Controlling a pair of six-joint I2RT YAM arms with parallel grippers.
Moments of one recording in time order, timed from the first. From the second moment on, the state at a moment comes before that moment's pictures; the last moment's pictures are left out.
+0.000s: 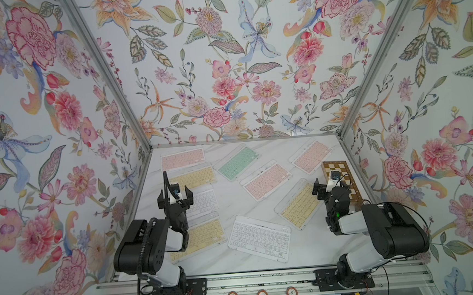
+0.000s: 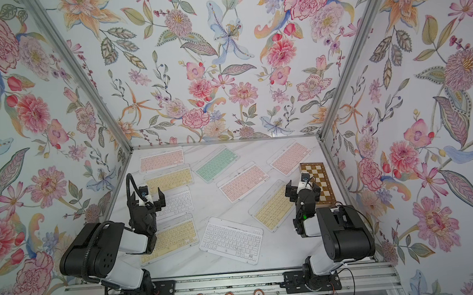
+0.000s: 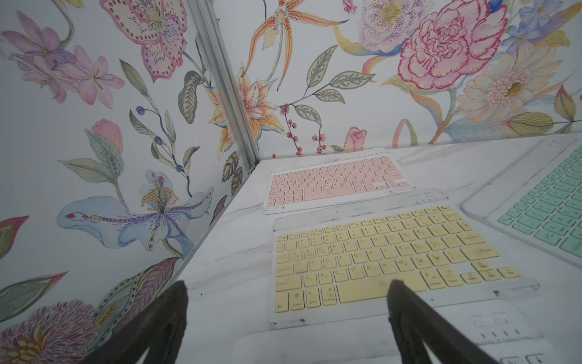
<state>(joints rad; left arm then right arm) -0.10 1.57 0.20 1.31 -0.40 0.18 0.07 1.55 0.26 1.05 0.29 -0.01</state>
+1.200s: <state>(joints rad) -0.32 1.56 0.83 0.27 -0.03 -0.66 0.16 1.53 1.00 0.13 0.09 0.28</state>
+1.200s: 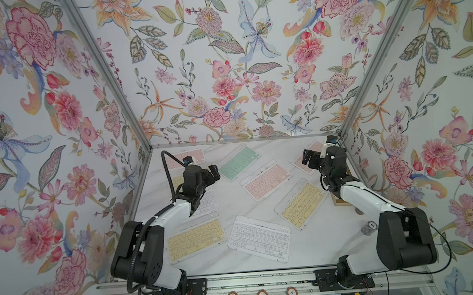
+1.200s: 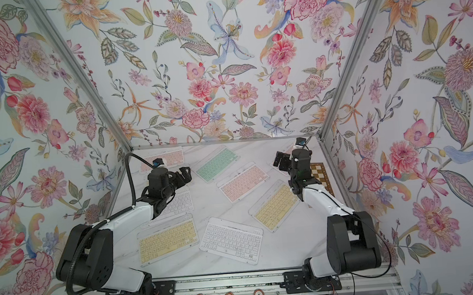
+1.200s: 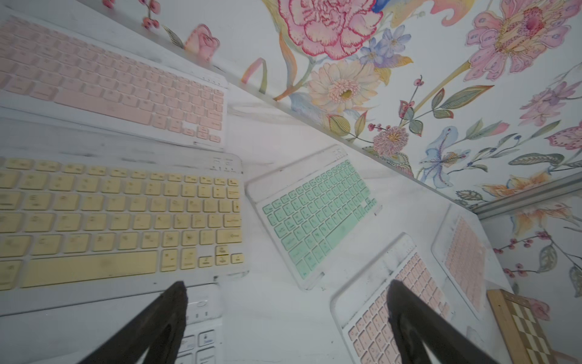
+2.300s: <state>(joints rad) -0.58 1.96 0.98 0.40 0.08 -0.97 0.26 2.13 1.52 -0.44 -0.19 0.23</state>
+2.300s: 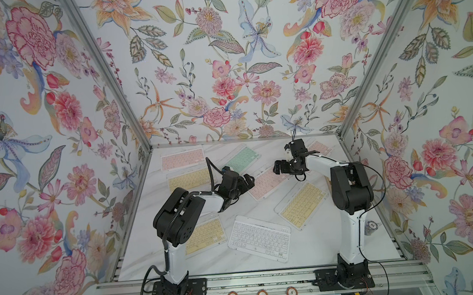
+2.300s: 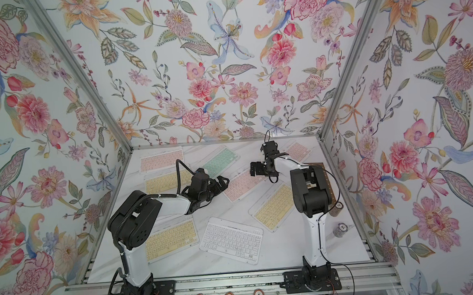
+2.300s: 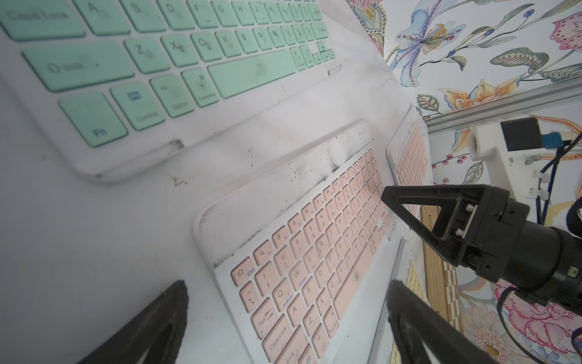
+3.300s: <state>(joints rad) -0.32 1.94 1.37 -0.09 0.06 -0.58 0.32 2.25 1.91 -0.46 -0.20 0.26</state>
